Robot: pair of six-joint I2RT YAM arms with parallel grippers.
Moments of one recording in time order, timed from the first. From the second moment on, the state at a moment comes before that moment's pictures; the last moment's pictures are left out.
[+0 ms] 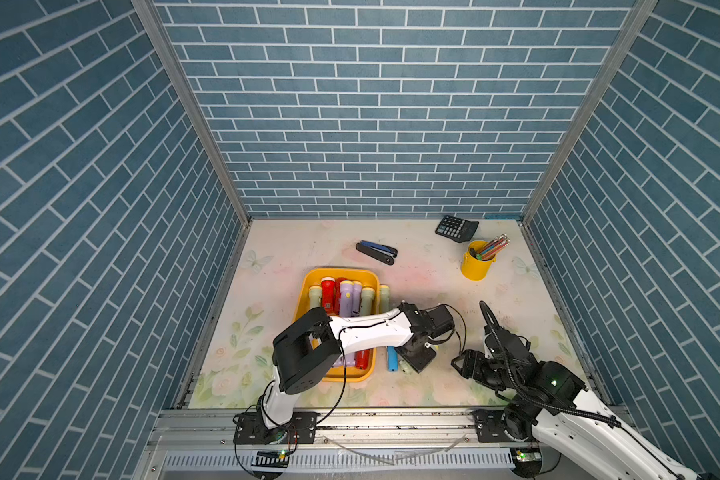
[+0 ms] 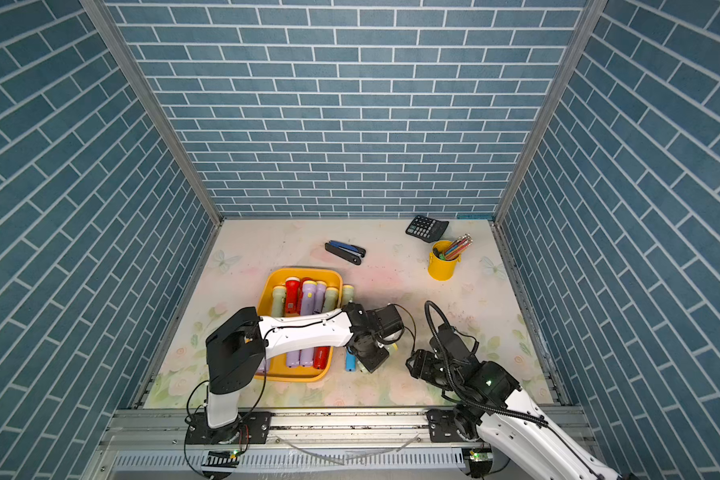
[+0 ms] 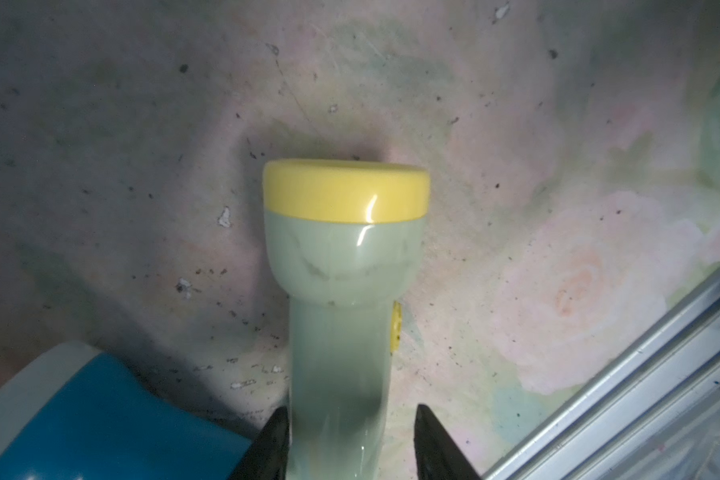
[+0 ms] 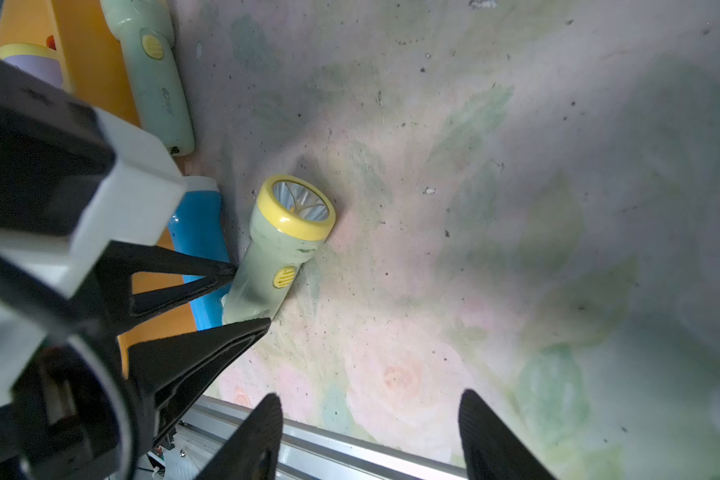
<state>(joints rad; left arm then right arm) -1.16 1.97 1.44 -0.88 0.05 -0.30 0.75 0.49 0.43 -0.89 -0.12 0.99</state>
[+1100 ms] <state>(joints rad) -1.13 1.70 1.35 -0.88 0.03 -0.40 0.74 0.59 0.42 -0.70 -0.13 0.96</state>
